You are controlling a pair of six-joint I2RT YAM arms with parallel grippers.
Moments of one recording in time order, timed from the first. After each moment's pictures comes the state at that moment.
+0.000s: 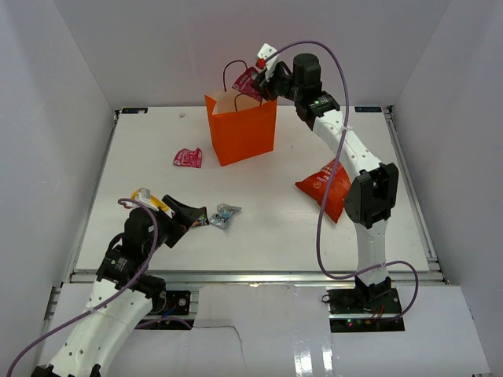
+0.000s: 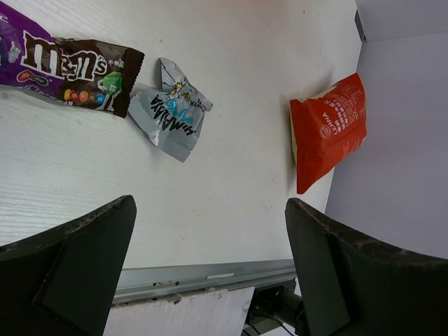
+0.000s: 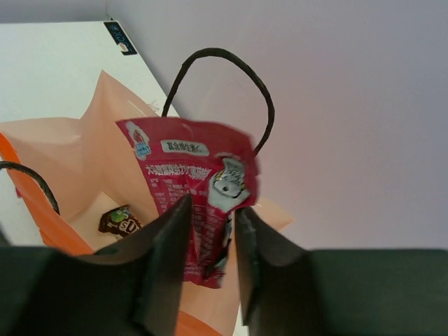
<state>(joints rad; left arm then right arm) -0.37 0.43 0.53 -0.61 0.02 -1.07 0.45 2.10 2.15 -0.13 -0.47 -0.46</state>
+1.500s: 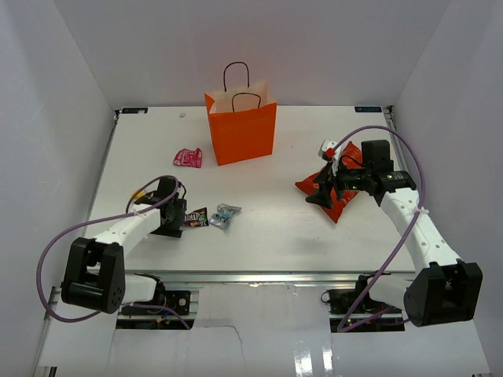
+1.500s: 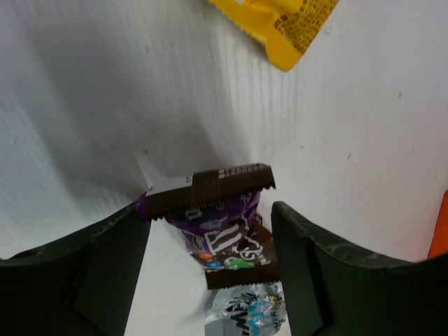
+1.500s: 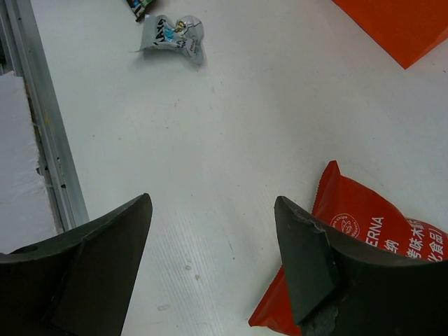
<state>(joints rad) -0.24 1.28 0.65 -0.59 -0.27 -1.63 0.16 1.18 1.00 -0.63 -0.92 -0.63</state>
